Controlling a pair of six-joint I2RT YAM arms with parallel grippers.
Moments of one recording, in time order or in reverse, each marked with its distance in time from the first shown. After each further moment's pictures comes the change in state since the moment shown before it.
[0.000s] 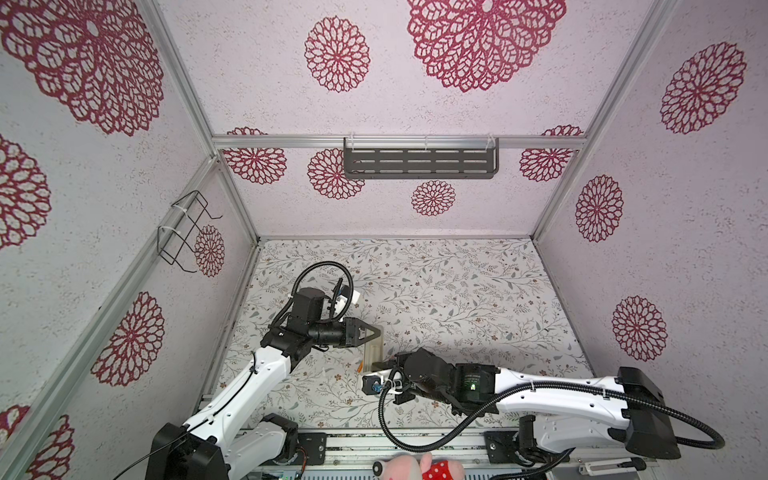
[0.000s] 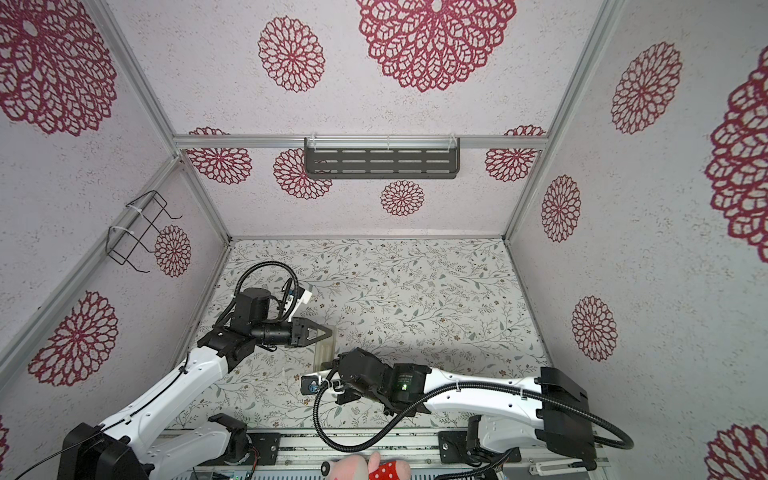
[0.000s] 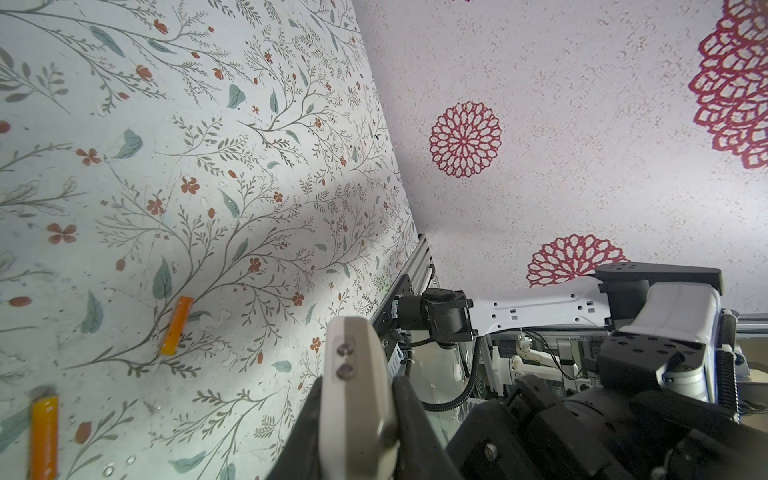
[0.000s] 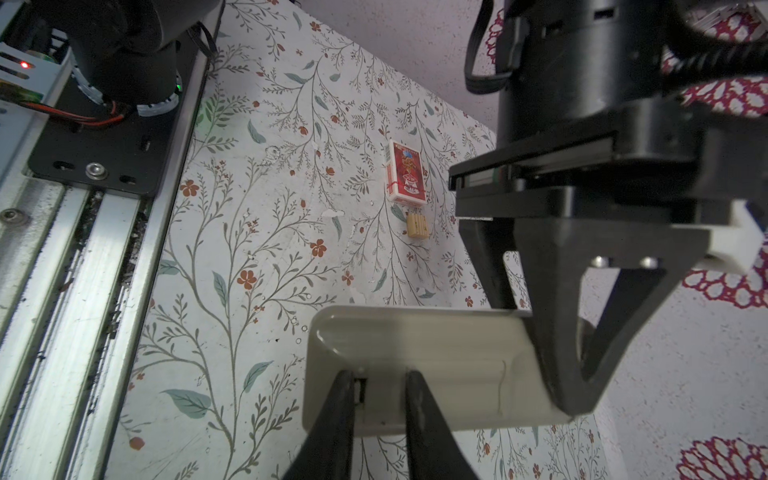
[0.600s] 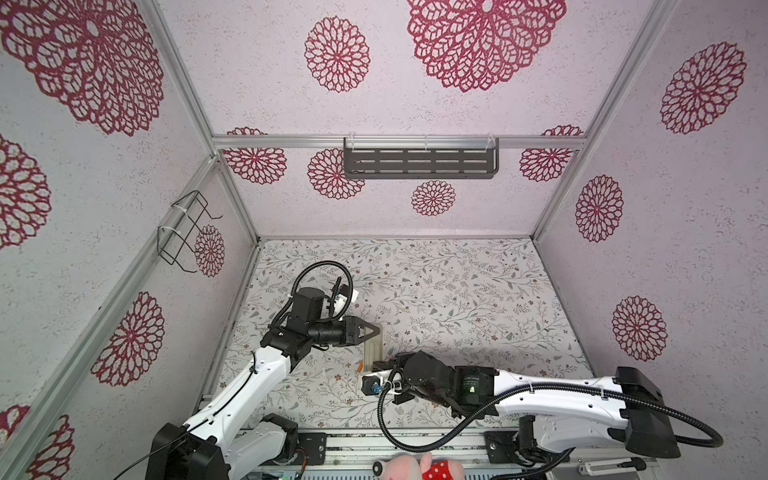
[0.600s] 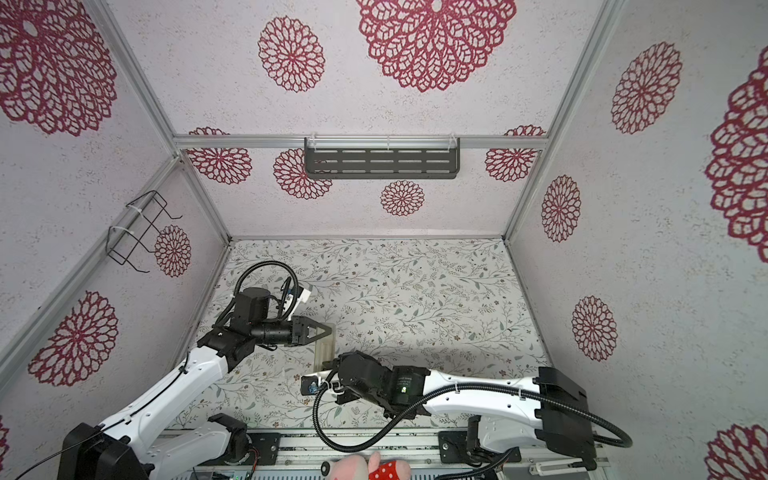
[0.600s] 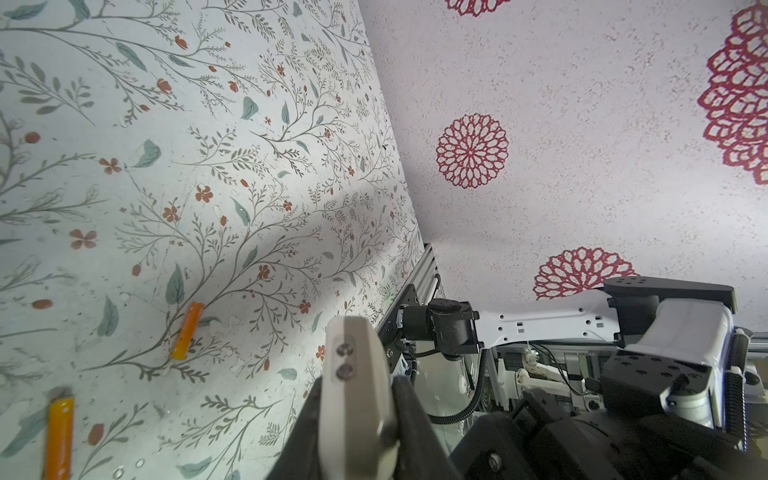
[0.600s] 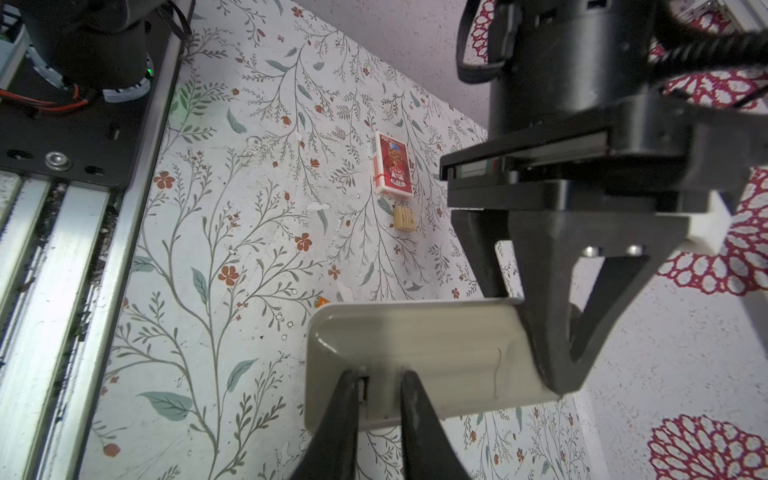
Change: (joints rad) left arm 0.002 0.000 0.000 0.007 -0.033 -0.003; right arm 0.014 0.002 -0.015 0.027 0.065 -0.007
